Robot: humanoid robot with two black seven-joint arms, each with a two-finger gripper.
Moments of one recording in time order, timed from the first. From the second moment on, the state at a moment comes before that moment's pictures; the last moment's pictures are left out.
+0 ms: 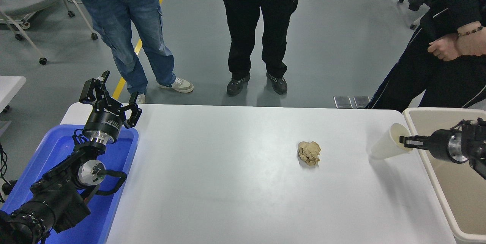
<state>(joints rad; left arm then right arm) -0.61 0.29 -0.84 -0.45 0.19 -0.47 -0.66 1.01 -0.56 -0.66 0.34 -0.80 0.07 0.65</state>
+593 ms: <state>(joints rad) -0.61 0.29 -0.84 -0.45 0.19 -0.47 -0.66 1.27 -0.90 -0.50 0.67 -0.74 0.20 0.70</state>
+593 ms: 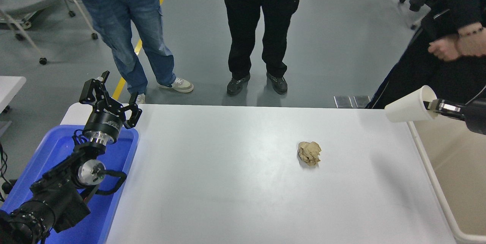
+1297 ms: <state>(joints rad) -0.61 0.29 -0.84 -0.45 0.19 -0.47 -0.66 1.37 -1.01 -0.46 0.69 -0.72 0.29 0.69</state>
